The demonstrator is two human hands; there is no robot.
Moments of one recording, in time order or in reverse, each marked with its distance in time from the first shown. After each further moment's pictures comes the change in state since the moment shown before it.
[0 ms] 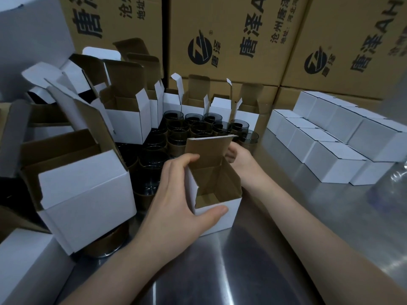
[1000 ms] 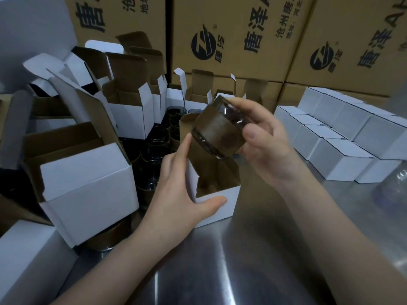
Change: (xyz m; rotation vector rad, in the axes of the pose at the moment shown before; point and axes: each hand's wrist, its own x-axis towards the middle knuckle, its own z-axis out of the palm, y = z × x) left_hand 0.007 -0.013 0.001 -0.002 0.012 -0.074; right_hand -0.043 -0.071 -0.011 0.431 -0.150 -0.384
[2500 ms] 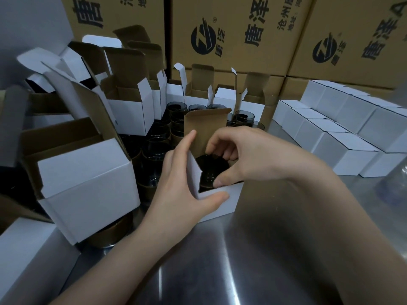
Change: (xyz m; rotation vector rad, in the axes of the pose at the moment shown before) left_hand -0.001 -0.002 0.002 -0.042 -0.001 0.048; right_hand 0.006 -0.022 0.018 -1.095 -0.328 0.353
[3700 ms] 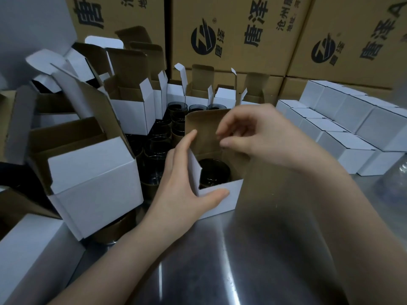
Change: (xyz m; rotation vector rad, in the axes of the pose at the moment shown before) left_hand 0.000 0.005 -0.003 -0.034 -0.006 -0.035; right_hand -0.004 0.002 -0.012 0.204 0.264 -0.090
